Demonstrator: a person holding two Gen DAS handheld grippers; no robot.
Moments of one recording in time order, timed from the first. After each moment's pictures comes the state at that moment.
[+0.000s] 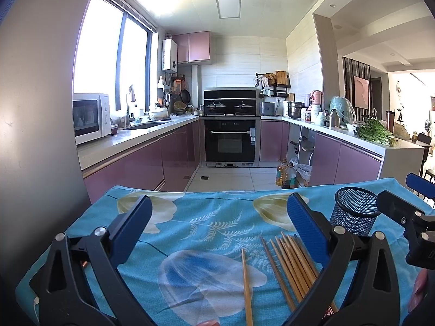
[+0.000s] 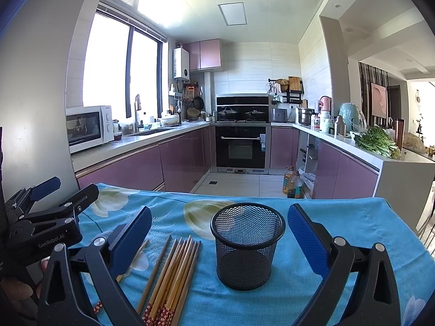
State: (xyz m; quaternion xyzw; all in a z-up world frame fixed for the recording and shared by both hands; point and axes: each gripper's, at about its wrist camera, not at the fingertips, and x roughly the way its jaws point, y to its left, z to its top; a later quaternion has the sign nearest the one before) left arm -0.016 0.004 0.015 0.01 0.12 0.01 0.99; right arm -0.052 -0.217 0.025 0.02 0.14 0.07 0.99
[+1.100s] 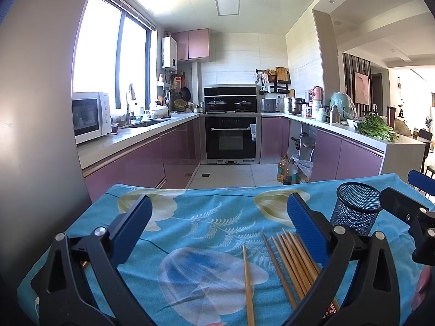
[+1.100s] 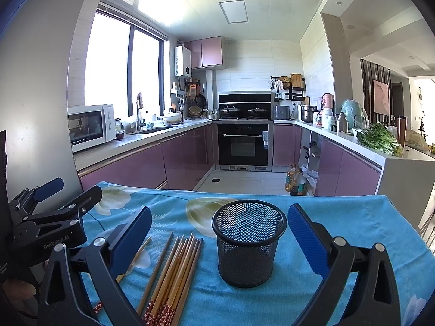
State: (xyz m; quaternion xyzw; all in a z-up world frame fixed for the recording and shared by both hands) left arm -0.013 0.006 0.013 0.02 0.13 0.01 0.99; right arm -0.051 -0.224 0.024 0.03 0.15 0.07 0.99
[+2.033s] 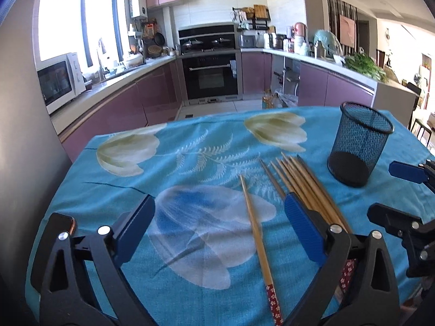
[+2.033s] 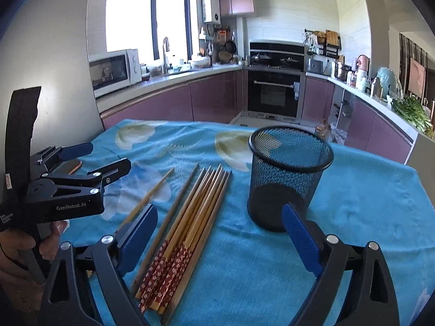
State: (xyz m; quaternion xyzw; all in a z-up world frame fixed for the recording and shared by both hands) left arm 0.013 0.006 -0.039 0.07 0.31 -0.05 0.95; right arm -0.030 -0.201 -0.035 -0.01 0.34 0.16 0.93
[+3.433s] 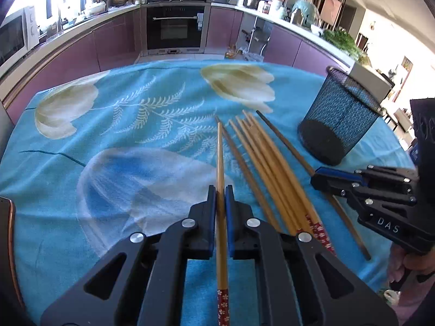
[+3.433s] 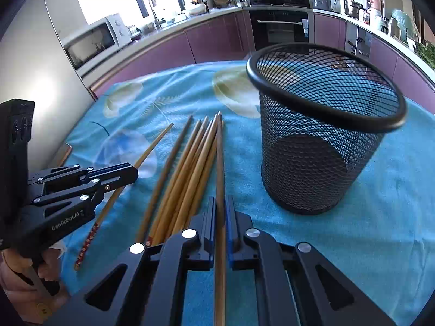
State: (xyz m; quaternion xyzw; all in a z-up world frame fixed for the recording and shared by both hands) left arm 0.054 -0.008 -0.068 0.00 0.43 -0.16 0.89; right arm 0.027 -0.203 -0.061 0.05 0.44 0.20 0.87
